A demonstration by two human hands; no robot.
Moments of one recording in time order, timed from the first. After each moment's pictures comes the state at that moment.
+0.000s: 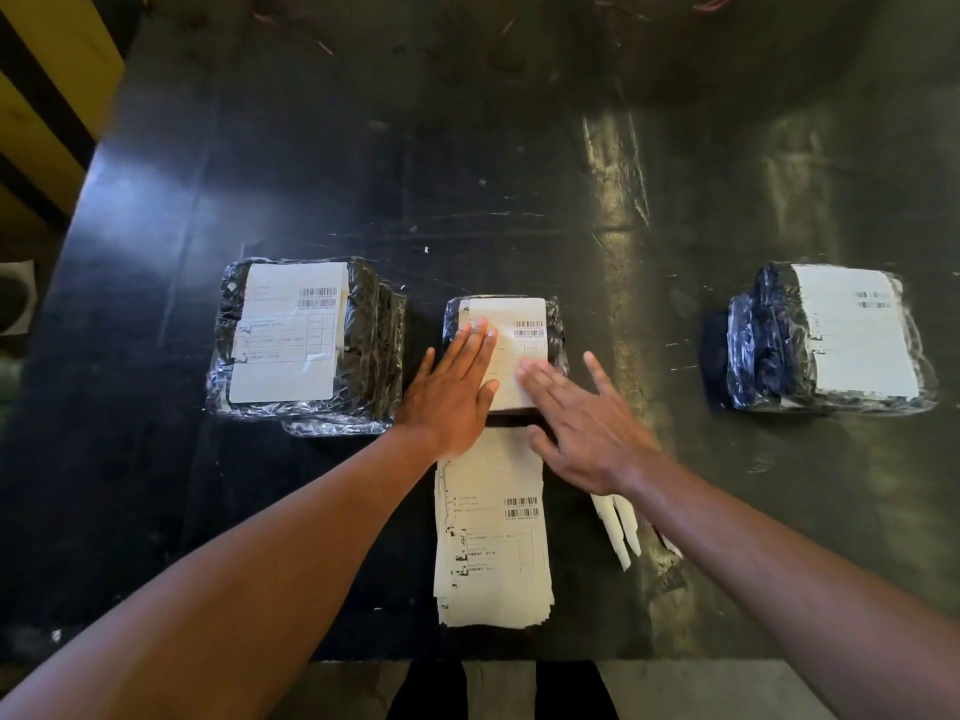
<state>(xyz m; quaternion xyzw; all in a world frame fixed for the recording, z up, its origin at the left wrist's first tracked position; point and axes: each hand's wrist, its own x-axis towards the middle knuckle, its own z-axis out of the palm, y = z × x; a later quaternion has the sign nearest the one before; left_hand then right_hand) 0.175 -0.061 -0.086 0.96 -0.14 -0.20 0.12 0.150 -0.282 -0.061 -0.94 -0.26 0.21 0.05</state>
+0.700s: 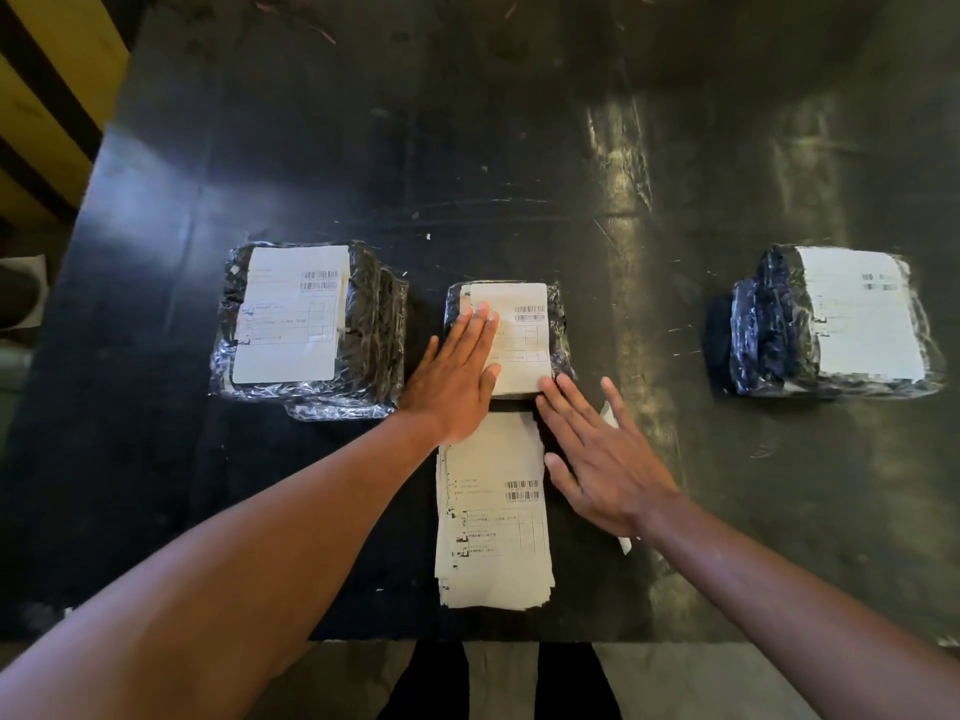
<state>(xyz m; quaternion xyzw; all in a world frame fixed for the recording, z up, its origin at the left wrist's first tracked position) 0.173 -0.064 -0.087 0.96 -0.13 -0.19 0.13 0.094 -0.302 -0.072 -0.94 -0.26 0.19 0.07</state>
